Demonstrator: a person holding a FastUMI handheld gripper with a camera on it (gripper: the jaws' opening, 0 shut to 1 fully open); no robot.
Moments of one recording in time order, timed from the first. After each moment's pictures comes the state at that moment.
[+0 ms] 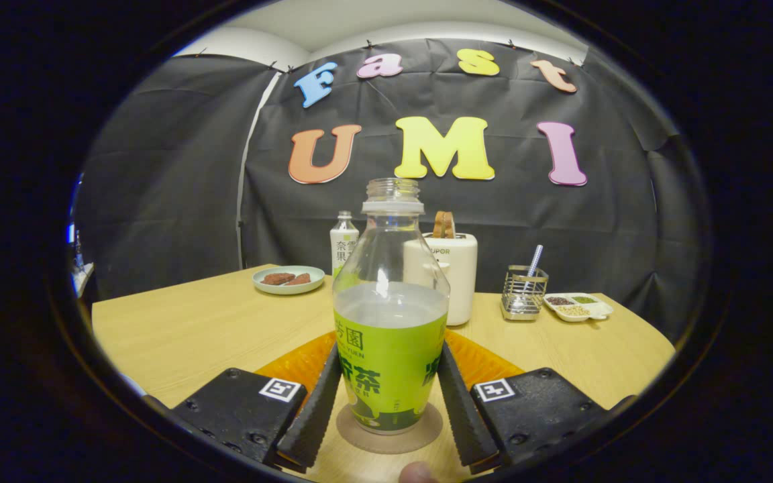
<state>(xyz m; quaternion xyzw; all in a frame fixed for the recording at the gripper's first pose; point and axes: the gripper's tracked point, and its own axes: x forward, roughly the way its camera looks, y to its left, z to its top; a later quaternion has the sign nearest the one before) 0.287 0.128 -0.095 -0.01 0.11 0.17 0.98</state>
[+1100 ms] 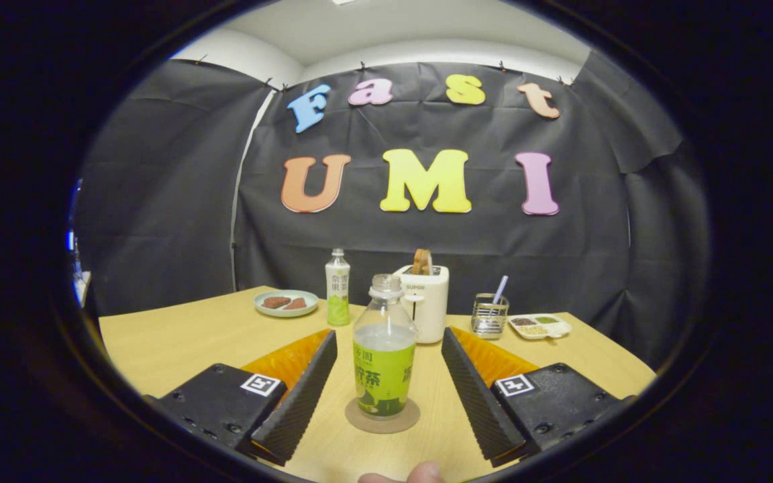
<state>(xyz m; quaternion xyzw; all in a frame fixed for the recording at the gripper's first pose) 0.206 0.090 -0.021 0.00 0.06 0.13 0.99</state>
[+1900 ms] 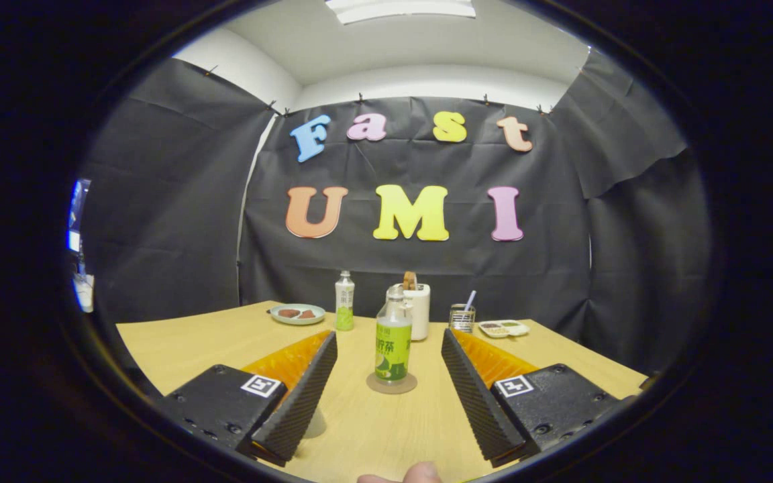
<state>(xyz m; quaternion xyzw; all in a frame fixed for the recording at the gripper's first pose) 0.051 0.094 -0.019 0.00 0.02 0.10 1.00</state>
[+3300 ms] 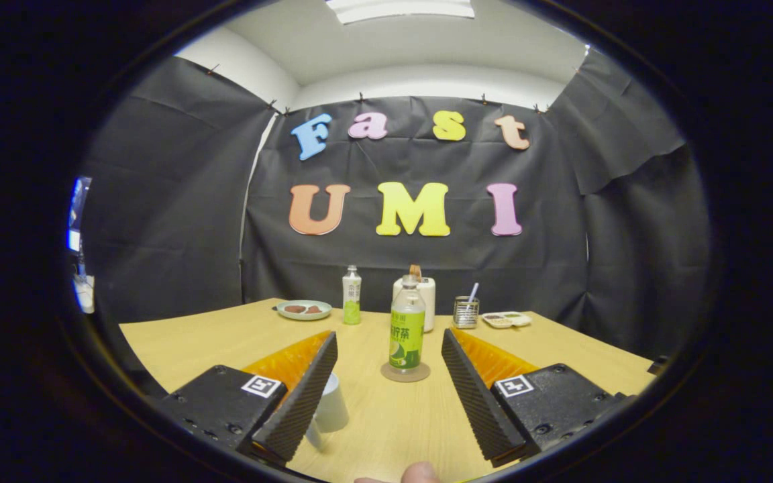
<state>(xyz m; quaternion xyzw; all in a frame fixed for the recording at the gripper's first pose) 0.042 0.119 -0.036 0.01 0.02 0.08 1.00</state>
